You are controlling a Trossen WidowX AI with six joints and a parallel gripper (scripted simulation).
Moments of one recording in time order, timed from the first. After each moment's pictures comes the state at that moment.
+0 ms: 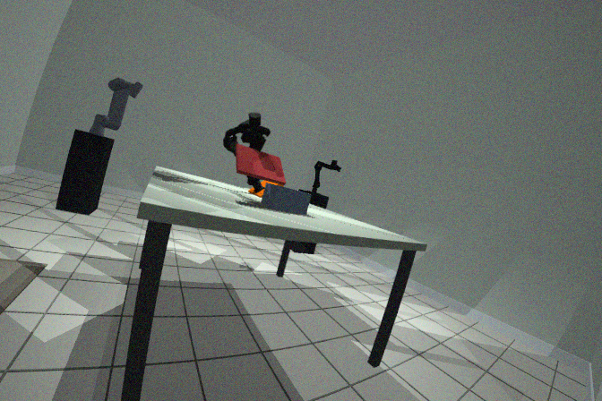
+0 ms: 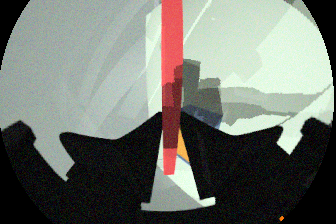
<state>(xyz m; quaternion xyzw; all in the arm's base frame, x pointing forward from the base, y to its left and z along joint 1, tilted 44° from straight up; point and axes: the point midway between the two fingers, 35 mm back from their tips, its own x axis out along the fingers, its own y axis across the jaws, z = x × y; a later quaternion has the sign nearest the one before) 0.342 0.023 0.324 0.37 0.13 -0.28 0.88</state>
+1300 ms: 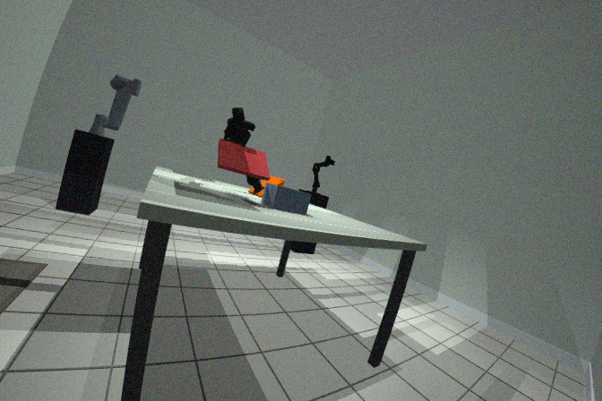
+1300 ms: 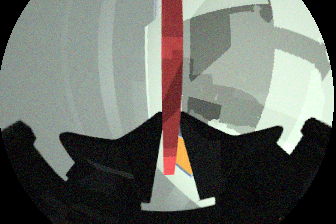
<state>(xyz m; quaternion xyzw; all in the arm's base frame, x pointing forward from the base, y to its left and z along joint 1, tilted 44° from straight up) 0.331 -0.033 0.379 0.37 0.12 -0.28 0.88</state>
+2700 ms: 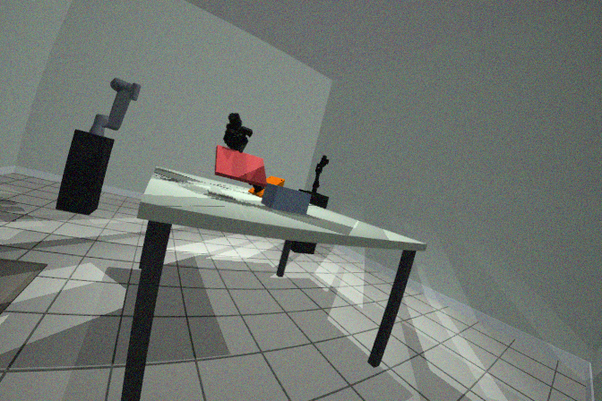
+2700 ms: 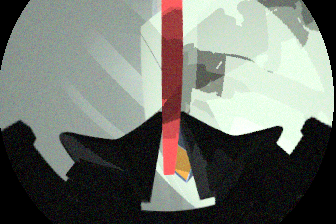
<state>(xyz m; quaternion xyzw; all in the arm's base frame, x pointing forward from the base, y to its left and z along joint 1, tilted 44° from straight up) 0.332 -0.057 0.361 0.37 0.12 -0.28 0.88</state>
